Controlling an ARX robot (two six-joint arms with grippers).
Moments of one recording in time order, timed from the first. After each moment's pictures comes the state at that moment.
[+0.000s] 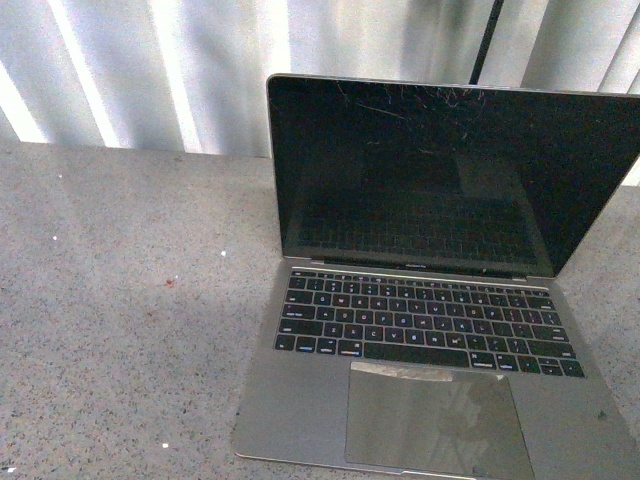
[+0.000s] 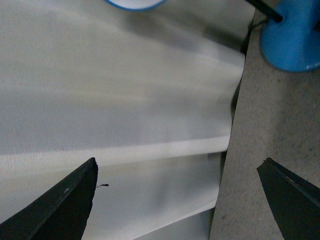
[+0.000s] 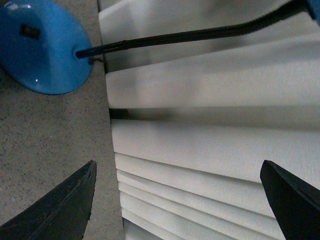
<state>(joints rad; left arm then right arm) -0.33 1.95 1.81 -0.28 0.09 1.39 -0.14 1.83 1.49 -0.22 -0.42 -1.50</state>
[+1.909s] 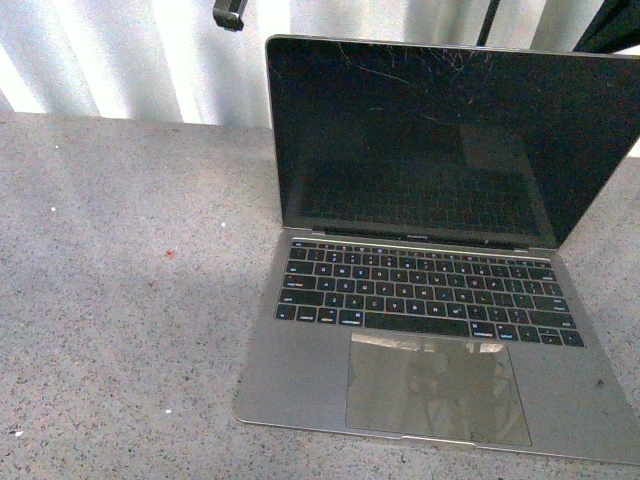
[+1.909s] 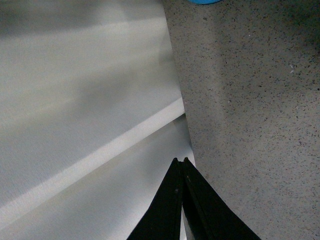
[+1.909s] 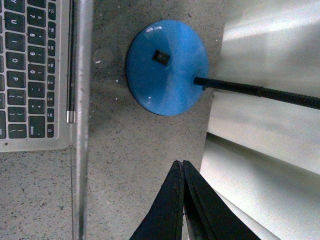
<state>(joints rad) -0.40 2.09 1.91 -0.53 -0.10 1.60 0.01 2.00 1.72 -0.71 -0.29 -1.60</state>
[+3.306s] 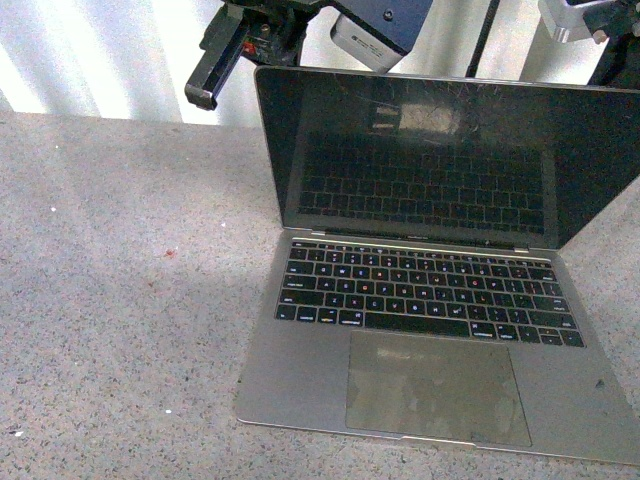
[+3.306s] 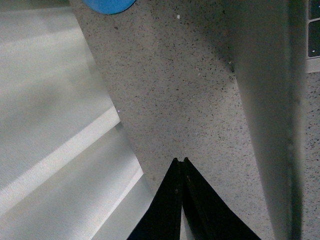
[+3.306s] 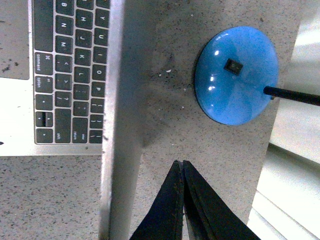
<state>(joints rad) -0.44 2.05 1.79 -0.68 -0.14 1.60 0.04 1.95 1.61 -0.82 -0.26 -1.57</state>
